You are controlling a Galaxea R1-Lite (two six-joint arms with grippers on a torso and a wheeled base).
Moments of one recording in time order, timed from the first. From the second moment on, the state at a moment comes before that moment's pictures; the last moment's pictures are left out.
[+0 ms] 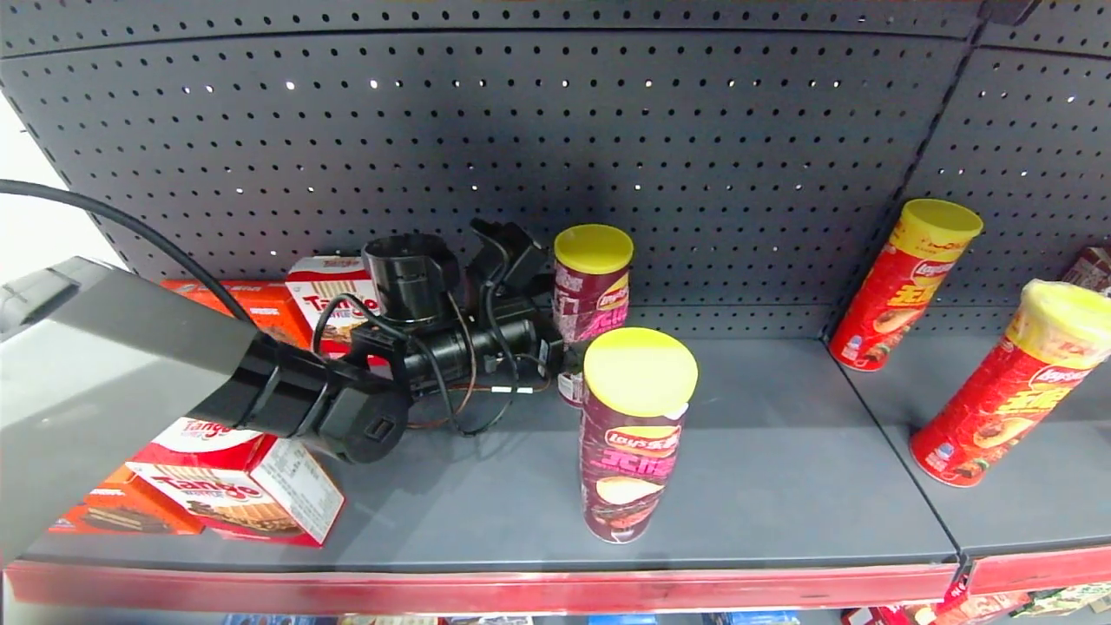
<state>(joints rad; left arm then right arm) -0.45 2.09 -1.17 -0.90 -0.52 0.21 0.02 0.00 0.00 -0.01 -0.06 0.00</state>
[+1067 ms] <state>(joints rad) -0.43 1.95 -1.20 -0.54 -0.19 0.36 0.02 0.00 0.00 -0.01 -0.06 0.00</state>
